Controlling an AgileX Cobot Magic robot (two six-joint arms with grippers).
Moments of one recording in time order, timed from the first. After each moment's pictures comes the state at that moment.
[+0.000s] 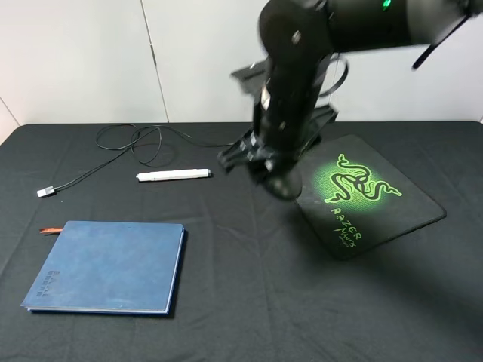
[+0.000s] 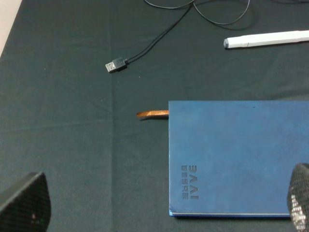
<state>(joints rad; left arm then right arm) -0.05 0.00 -0.48 0.09 1.06 -0.02 0.75 1.84 -1.40 -0.20 0.99 0.32</state>
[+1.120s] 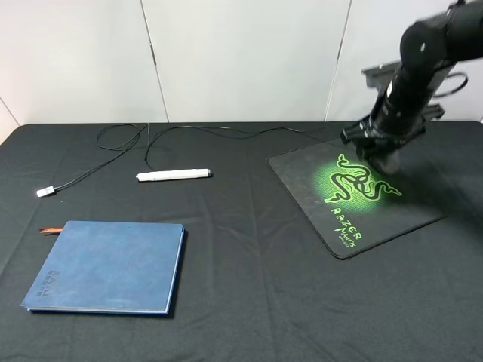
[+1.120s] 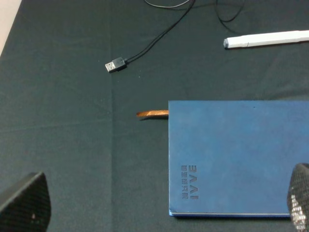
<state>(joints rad) -0.05 0.00 -0.48 0.09 1.06 -0.02 0.19 1.91 -1.28 -0.20 0.75 0.10</state>
